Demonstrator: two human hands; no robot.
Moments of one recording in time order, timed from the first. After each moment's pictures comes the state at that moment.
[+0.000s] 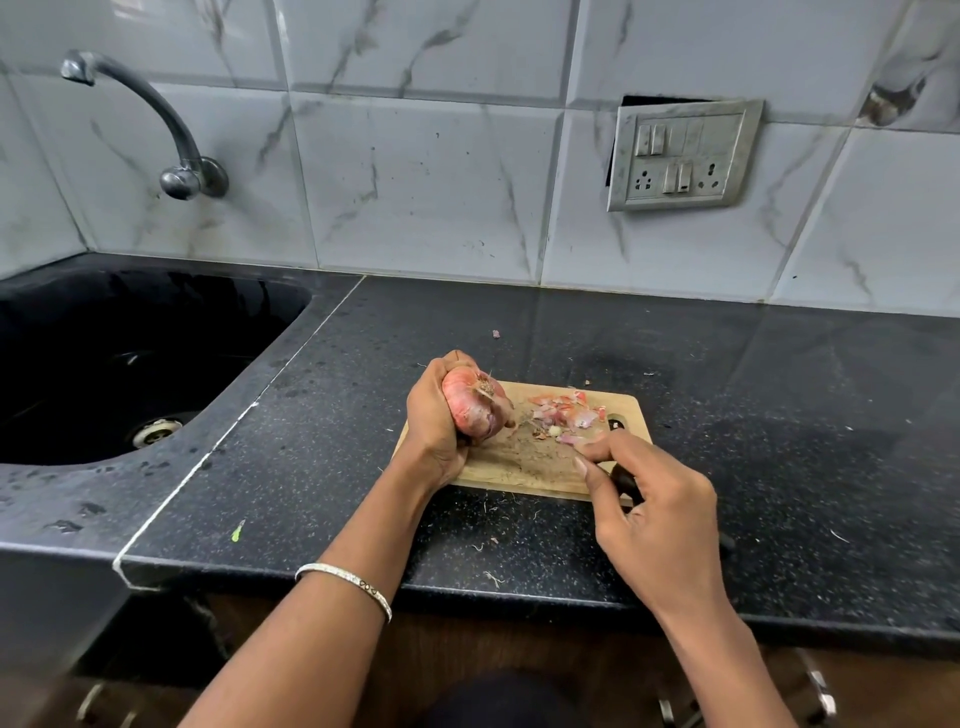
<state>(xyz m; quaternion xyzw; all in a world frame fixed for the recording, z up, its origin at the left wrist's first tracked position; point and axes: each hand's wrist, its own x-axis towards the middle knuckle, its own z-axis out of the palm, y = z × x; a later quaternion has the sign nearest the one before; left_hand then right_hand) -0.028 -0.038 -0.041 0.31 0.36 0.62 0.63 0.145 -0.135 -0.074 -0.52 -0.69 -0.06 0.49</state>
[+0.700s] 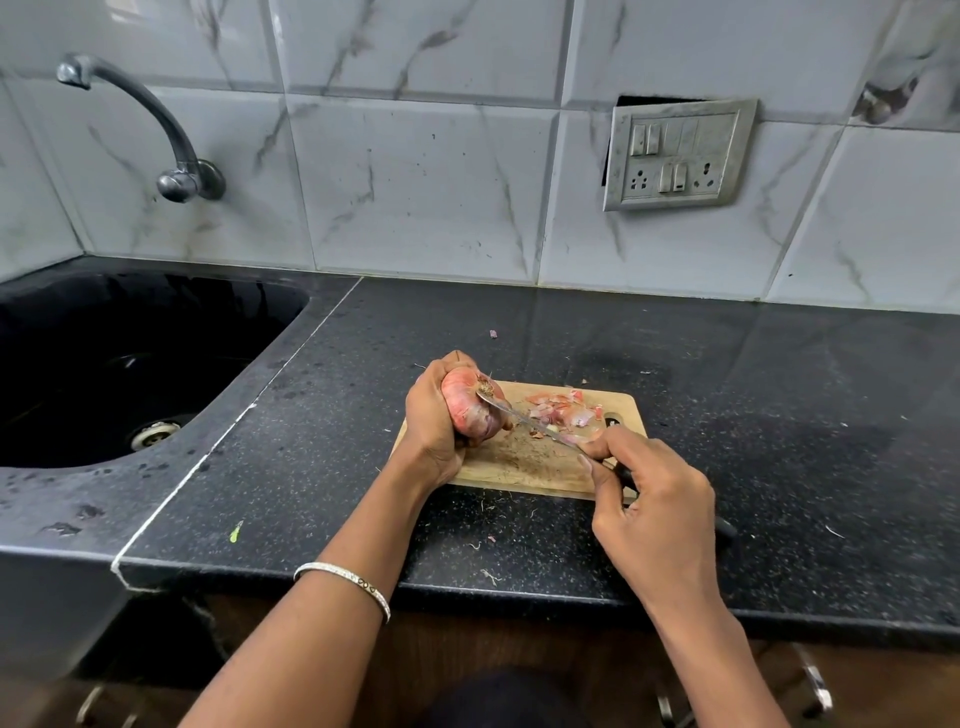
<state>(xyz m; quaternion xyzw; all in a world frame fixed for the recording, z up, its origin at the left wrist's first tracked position) -0.031 -0.037 -0.045 0.34 0.33 0.61 0.63 0.141 -0.135 -0.071 -0.56 -0.67 -0.10 0.48</state>
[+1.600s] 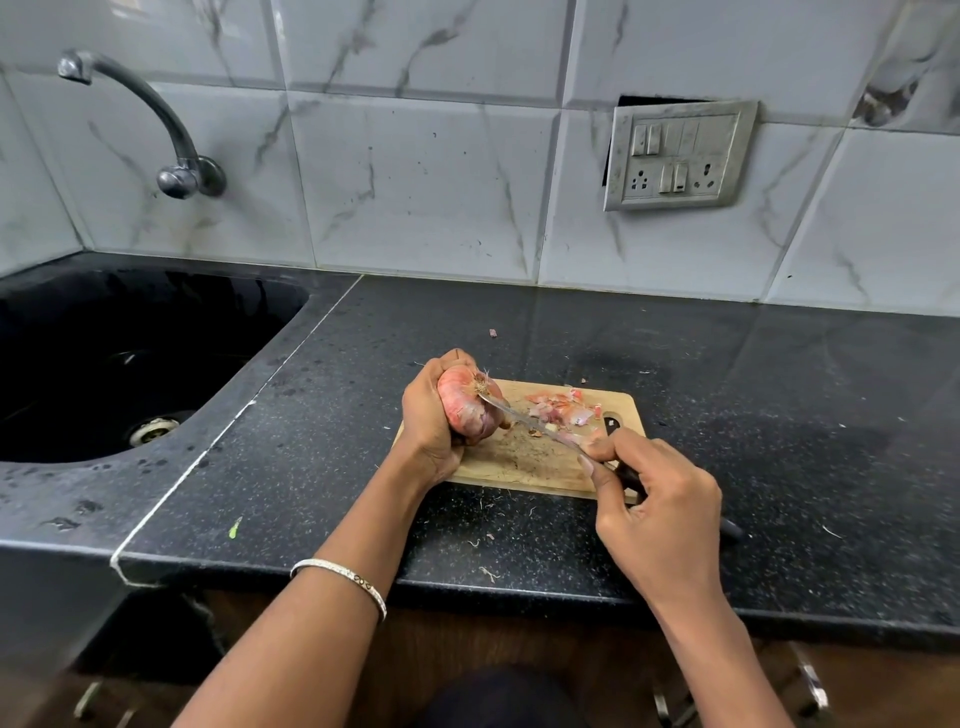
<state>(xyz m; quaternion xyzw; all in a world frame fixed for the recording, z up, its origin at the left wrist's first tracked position) -0.031 -0.037 -0.046 0.35 0.30 0.61 0.65 0.146 -0.136 -0.071 -0.54 -0.67 -0.11 0.50</state>
